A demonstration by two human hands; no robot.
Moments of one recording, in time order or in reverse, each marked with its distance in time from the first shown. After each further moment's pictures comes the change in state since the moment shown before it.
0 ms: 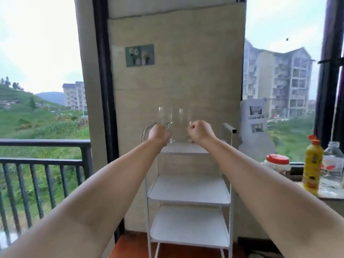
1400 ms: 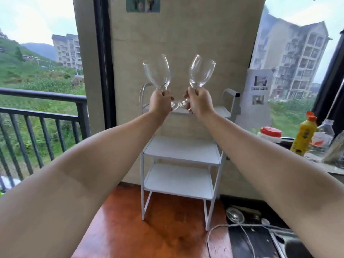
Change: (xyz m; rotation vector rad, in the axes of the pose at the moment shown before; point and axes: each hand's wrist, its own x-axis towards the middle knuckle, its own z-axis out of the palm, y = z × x) left_hand -0.028 -0.020 0.018 -0.336 0.111 0.105; right_hand -0.034 0.001 0.016 0.566 0.060 0.016
